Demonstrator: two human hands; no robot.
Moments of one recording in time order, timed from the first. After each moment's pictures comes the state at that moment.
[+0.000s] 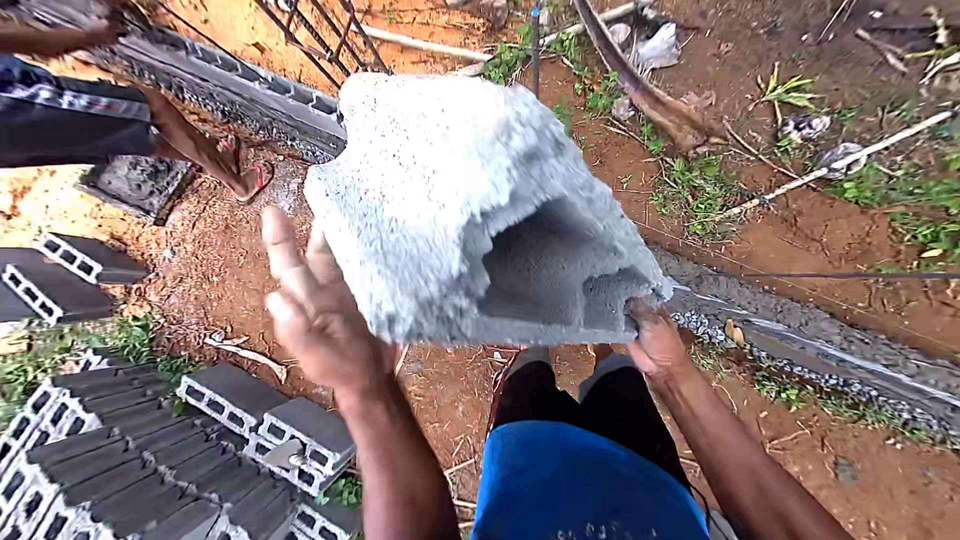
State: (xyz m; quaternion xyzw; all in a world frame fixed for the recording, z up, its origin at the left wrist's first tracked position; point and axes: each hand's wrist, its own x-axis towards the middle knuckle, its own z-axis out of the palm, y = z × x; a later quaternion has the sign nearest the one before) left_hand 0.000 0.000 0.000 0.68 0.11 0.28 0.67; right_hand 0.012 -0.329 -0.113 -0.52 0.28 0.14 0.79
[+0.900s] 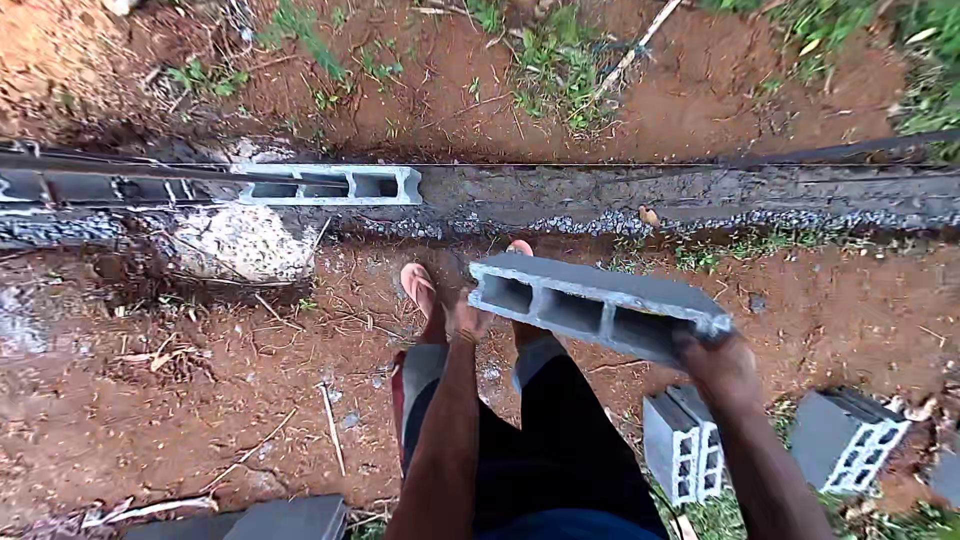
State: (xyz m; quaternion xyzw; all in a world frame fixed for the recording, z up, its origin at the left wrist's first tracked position) left_hand 0.044 -0.343 -0.486 0.37 0.43 -0.34 0.75; right_hand -0.013 -0.630 -0.227 -0.77 0.56 0.27 0.17
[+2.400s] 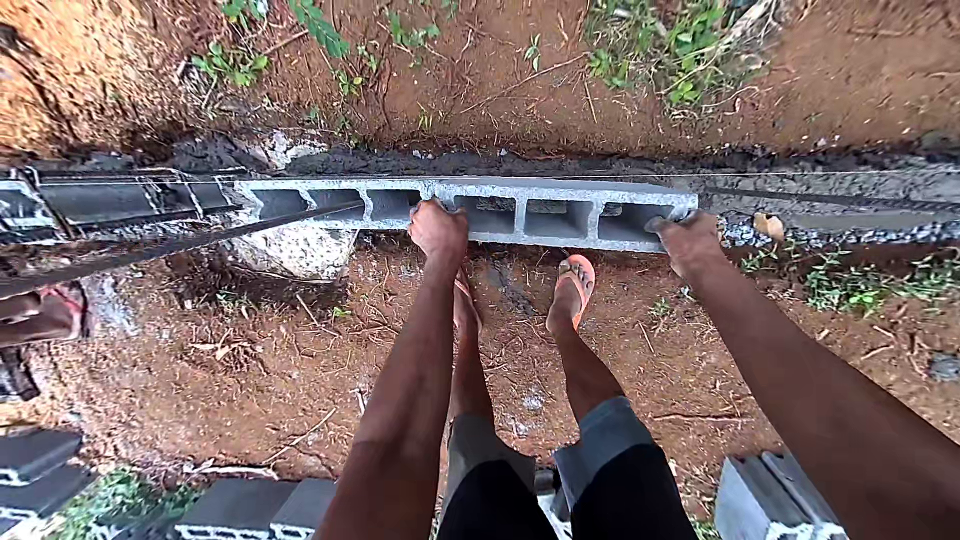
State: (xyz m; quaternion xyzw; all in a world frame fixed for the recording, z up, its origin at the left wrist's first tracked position) left_hand 0.315 -0.334 -0.568 0.92 0.21 -0.32 0.10; right_hand 0.179 -0.667 -0.578 -0.75 0.49 0.22 0.39
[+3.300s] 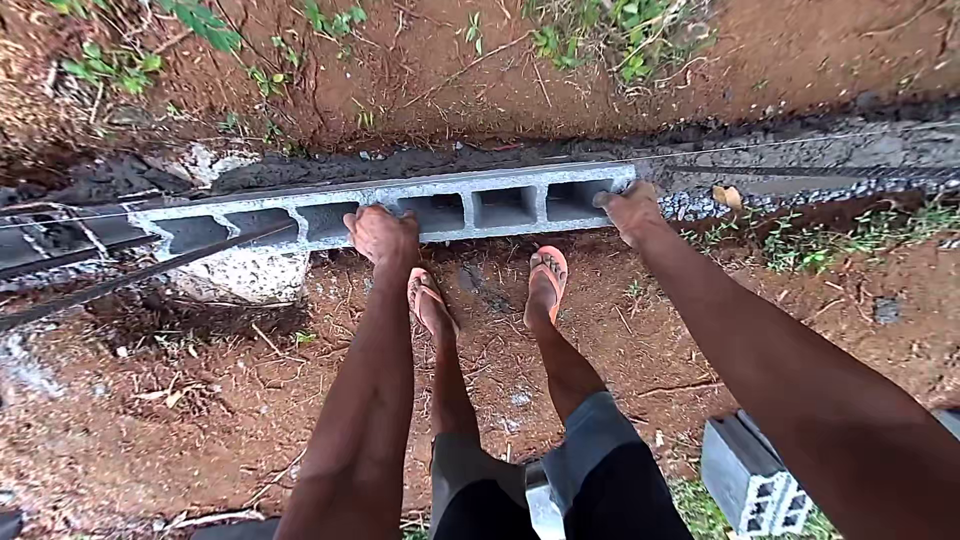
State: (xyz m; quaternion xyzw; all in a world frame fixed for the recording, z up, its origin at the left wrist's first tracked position) left_hand 0.323 -0.337 -0.600 0.92 0.20 -0.33 0.03; right_hand 0.201 -0.671 -0.620 -0.75 0.49 0.27 0.36
